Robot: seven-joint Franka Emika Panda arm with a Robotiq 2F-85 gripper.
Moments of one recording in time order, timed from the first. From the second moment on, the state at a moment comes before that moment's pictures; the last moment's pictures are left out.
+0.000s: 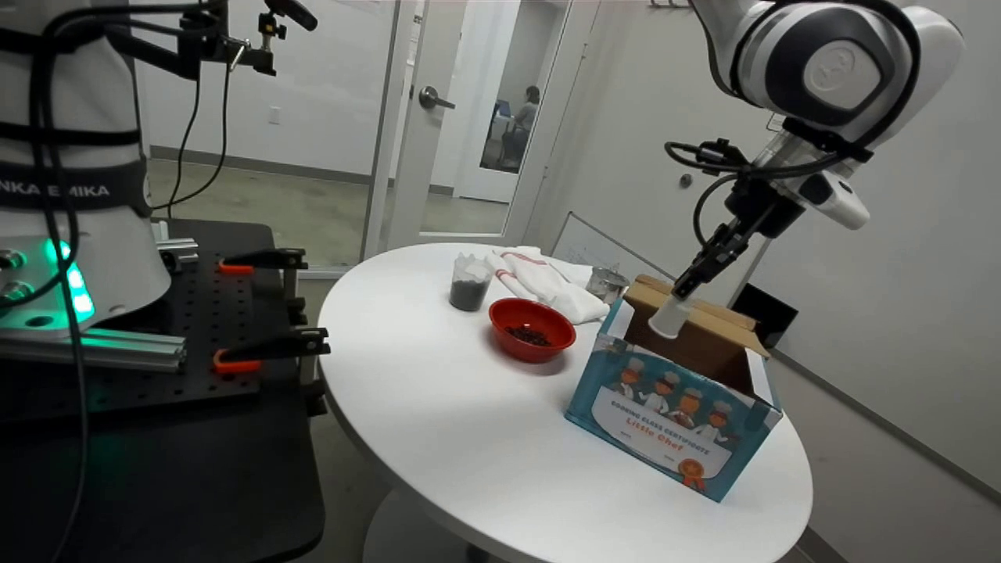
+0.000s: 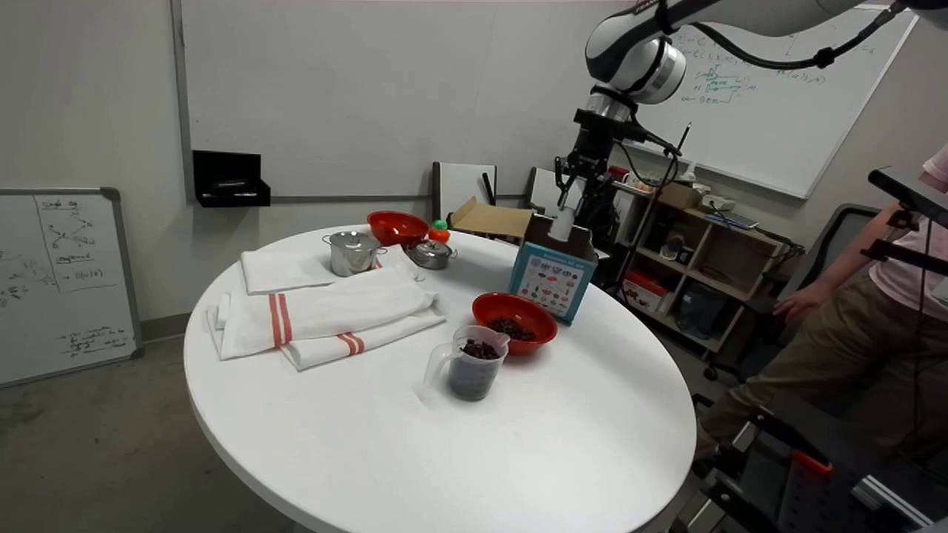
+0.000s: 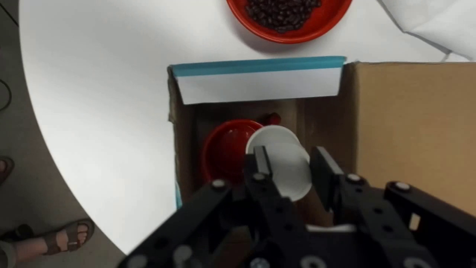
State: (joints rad) arm -0.32 0.73 -0.11 -1.33 0.24 1.88 0.52
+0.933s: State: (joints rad) arm -0.24 0.73 -0.17 -1.29 0.22 1.93 0.51
